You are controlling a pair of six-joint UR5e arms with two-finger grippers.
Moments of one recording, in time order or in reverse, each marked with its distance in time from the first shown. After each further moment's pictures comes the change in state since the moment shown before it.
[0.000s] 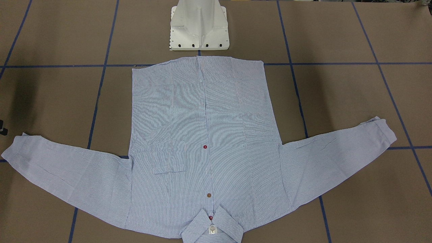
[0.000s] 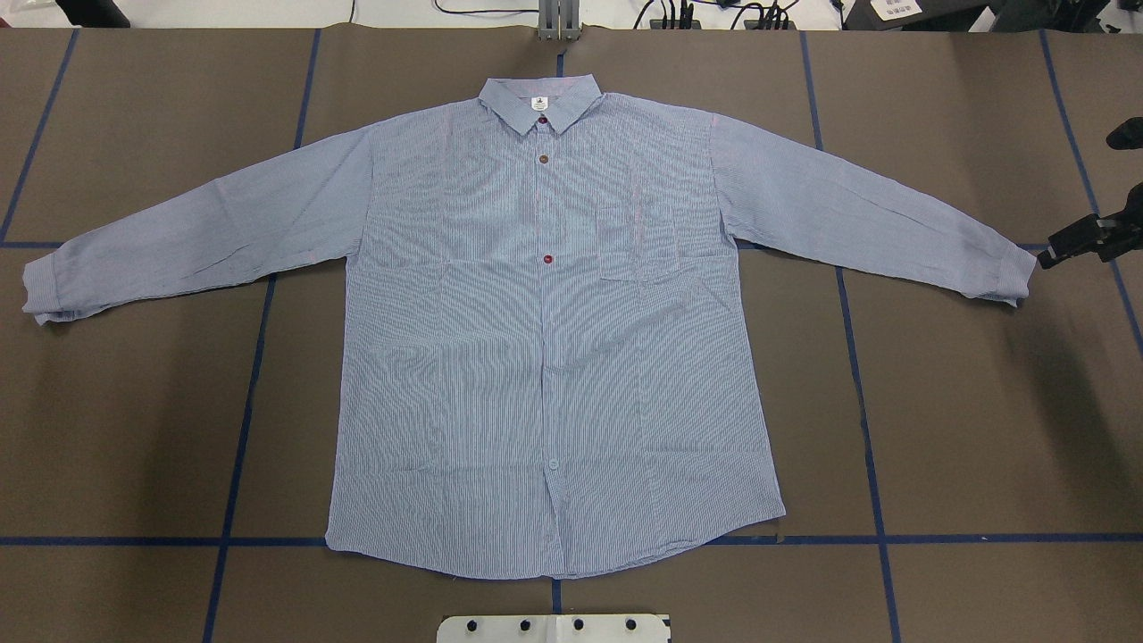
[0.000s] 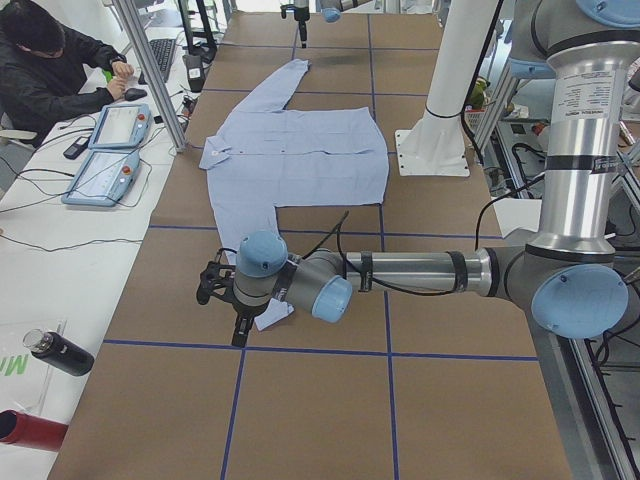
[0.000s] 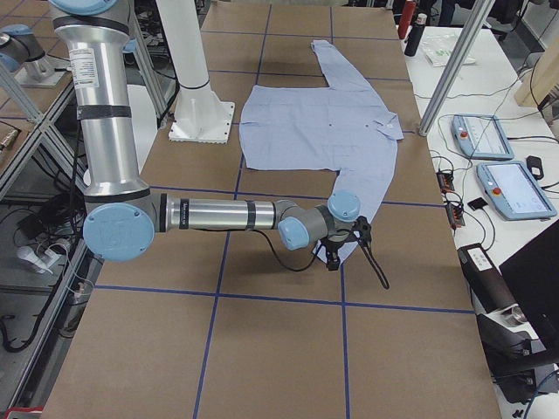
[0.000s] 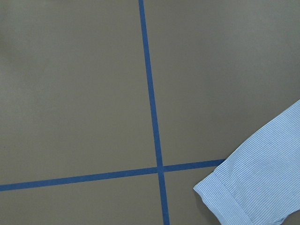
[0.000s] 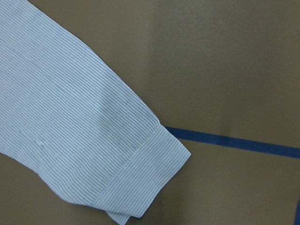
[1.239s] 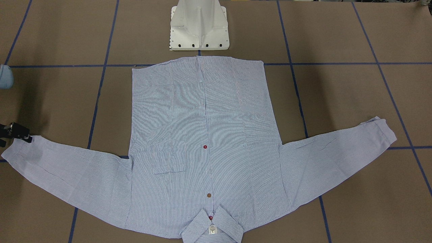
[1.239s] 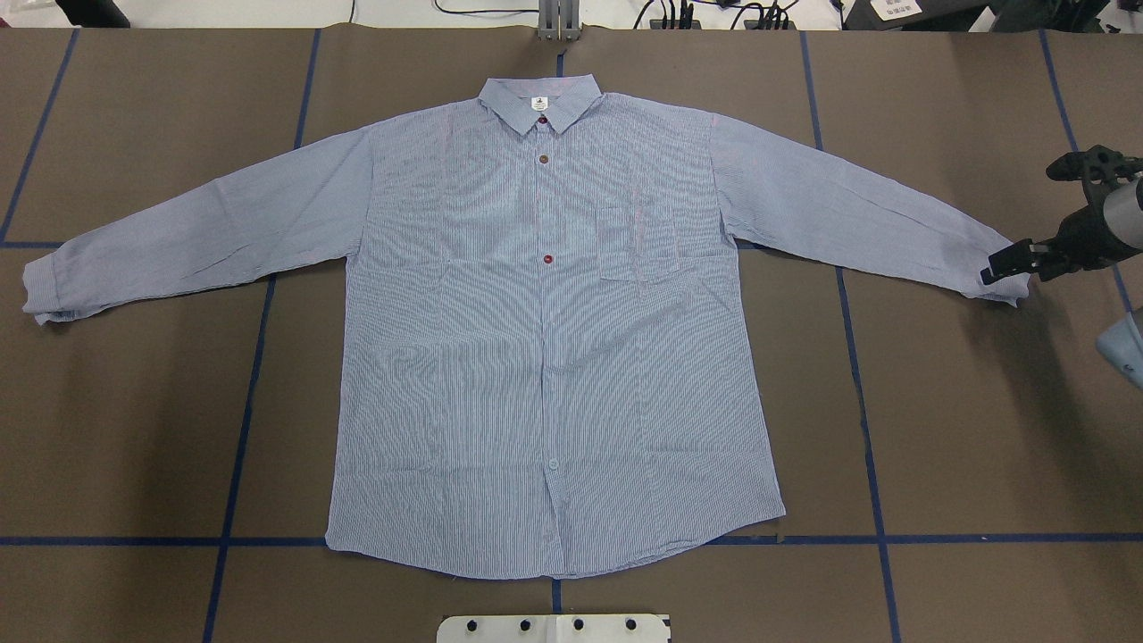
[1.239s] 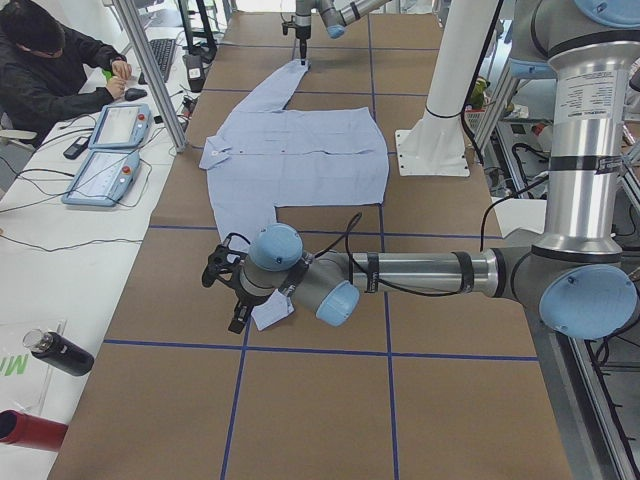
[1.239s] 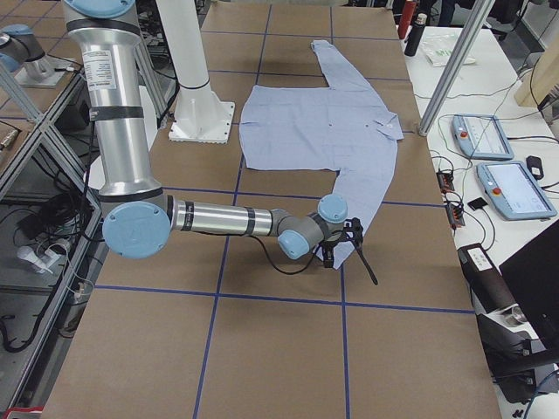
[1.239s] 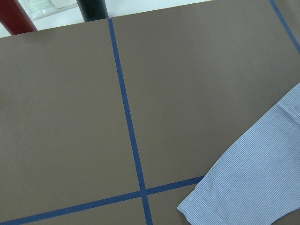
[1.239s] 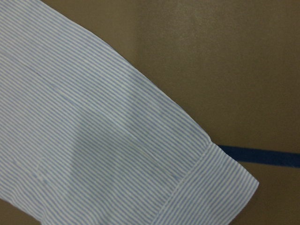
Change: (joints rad) left arm 0.003 0.027 -0.013 -0.149 -0.003 -0.011; right arm -0.116 0.014 -0.119 0.291 -0.076 0.255
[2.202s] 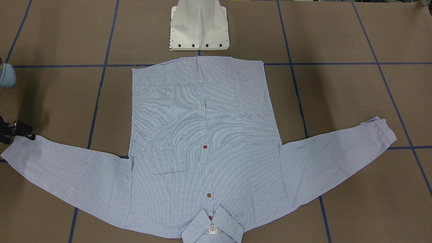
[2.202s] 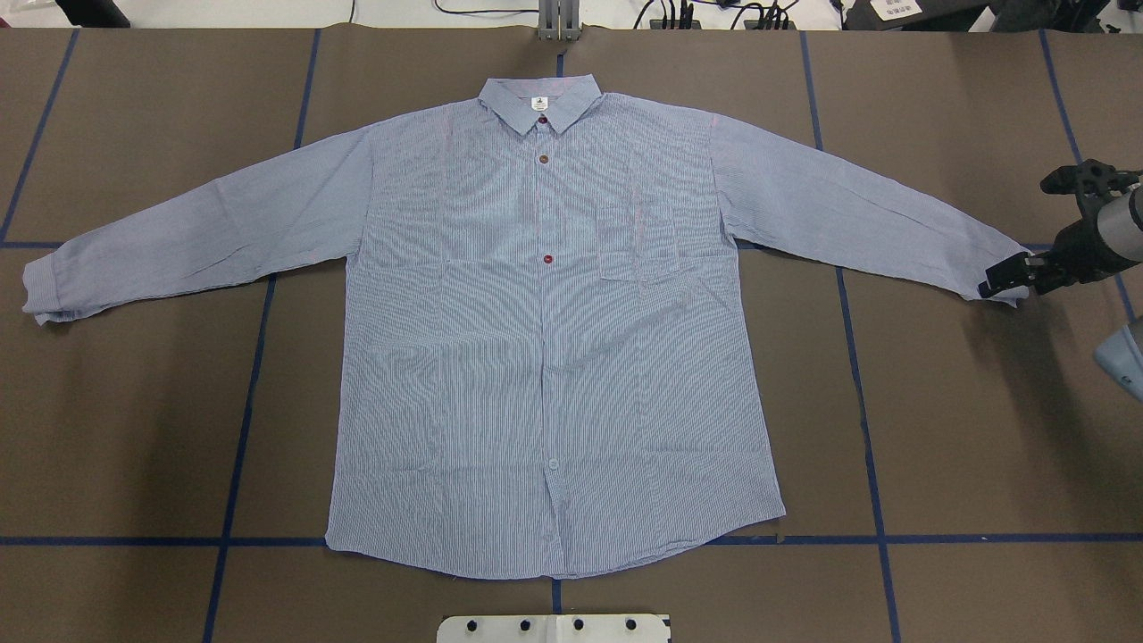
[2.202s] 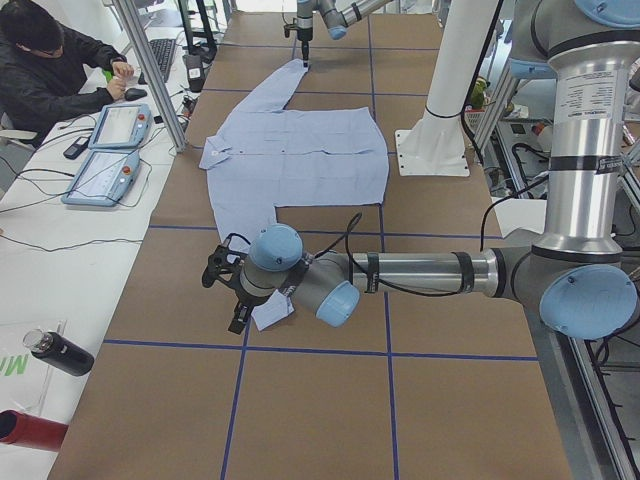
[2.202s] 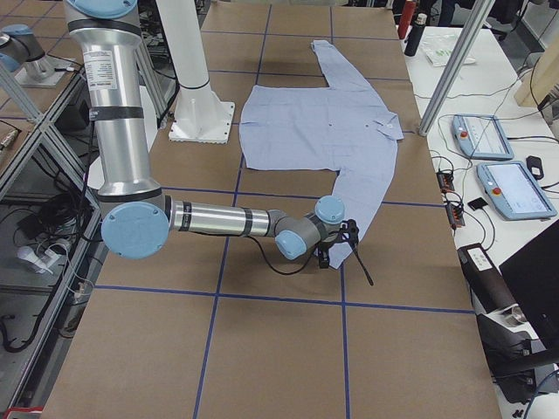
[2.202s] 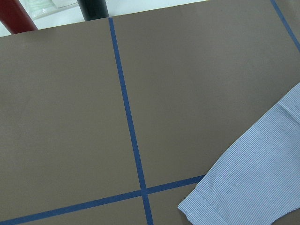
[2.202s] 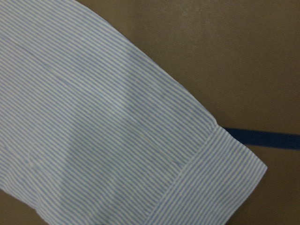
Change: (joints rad) left arm 0.000 0.000 0.001 0.000 0.001 0.000; right arm -0.022 -0.016 0.005 -0.011 0.002 0.001
